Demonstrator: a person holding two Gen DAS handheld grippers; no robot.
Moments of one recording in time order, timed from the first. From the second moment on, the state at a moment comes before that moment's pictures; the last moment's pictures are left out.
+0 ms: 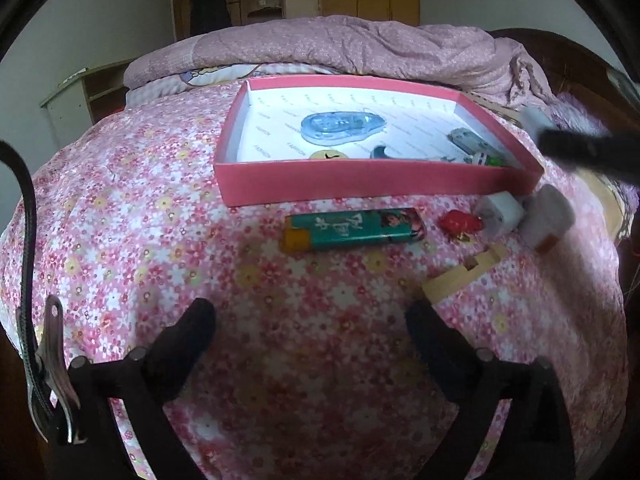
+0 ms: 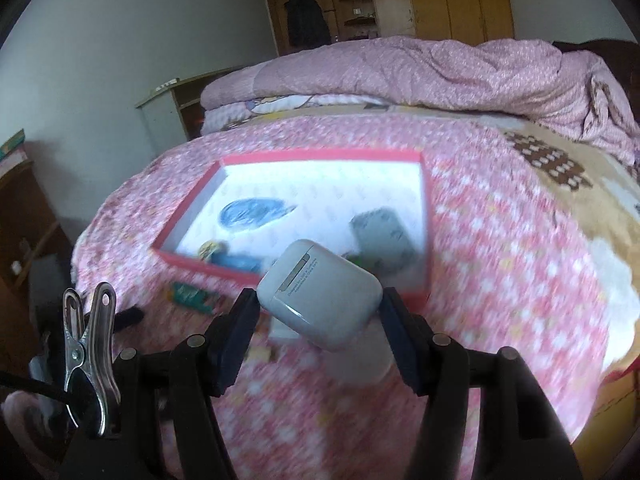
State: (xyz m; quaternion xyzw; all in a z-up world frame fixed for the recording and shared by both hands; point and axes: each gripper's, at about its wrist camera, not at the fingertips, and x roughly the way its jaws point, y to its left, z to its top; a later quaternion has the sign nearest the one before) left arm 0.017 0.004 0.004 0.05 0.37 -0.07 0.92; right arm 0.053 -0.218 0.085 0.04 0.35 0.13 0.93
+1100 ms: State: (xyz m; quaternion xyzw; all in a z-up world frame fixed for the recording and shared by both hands) left arm 0.018 0.007 0.003 0.05 0.37 -0.07 0.92; right arm 0.168 -0.223 0.090 -0.02 0.39 0.08 0.92
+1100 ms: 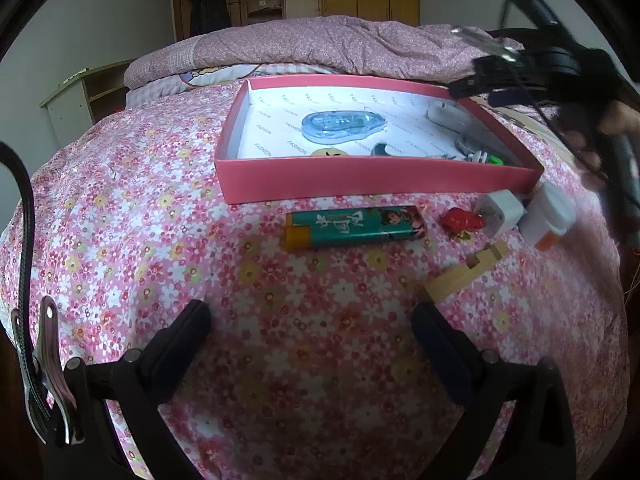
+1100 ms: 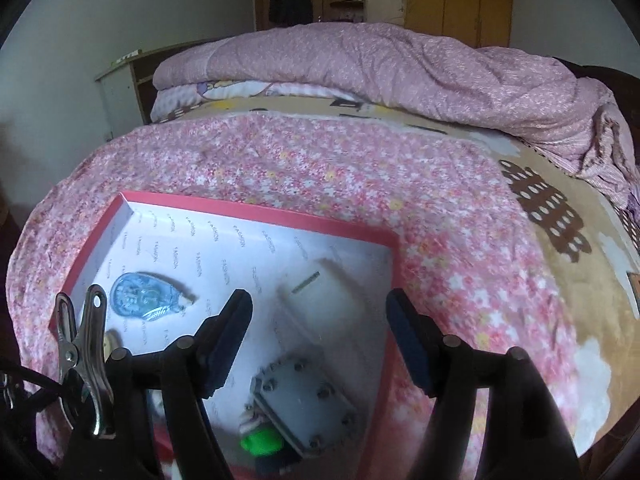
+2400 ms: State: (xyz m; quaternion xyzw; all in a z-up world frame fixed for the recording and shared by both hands) left arm 0.013 0.000 0.021 0.05 0.39 -0.08 0.92; right arm 0.020 -0.220 0.041 0.00 0.38 0.08 0.92
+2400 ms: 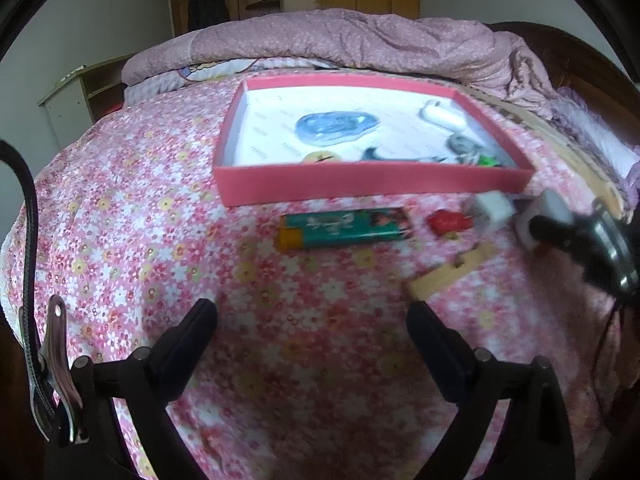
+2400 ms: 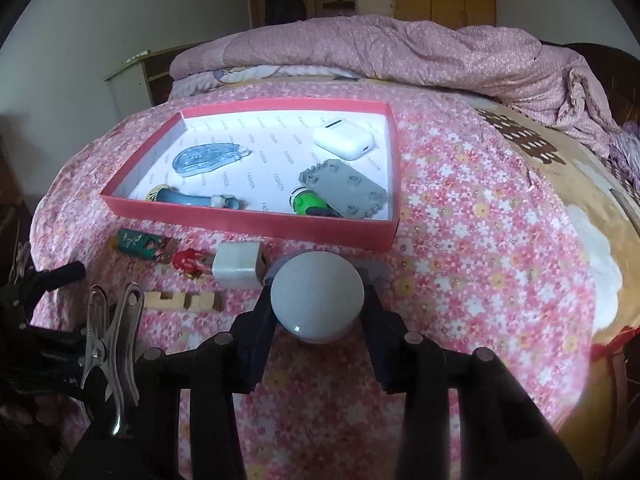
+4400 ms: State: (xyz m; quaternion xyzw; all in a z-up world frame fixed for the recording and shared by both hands) left arm 0.014 -0.020 0.036 0.04 0.37 -0.07 0.93; right arm -0.014 -0.219 0.035 0.03 0.39 0.11 0.91
